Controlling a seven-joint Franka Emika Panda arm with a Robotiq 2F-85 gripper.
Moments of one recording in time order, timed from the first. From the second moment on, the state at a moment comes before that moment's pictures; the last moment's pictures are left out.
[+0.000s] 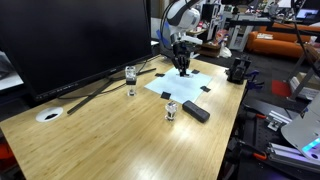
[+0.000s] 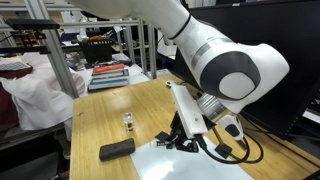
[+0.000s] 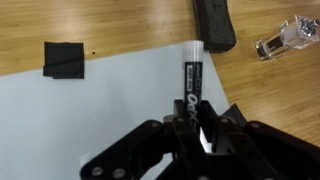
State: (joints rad) arm -0.21 0.65 0.00 -1.58 0.29 1.67 -0.09
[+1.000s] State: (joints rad) arm -0.25 0.92 -0.02 -1.24 0.31 1.25 -0.17
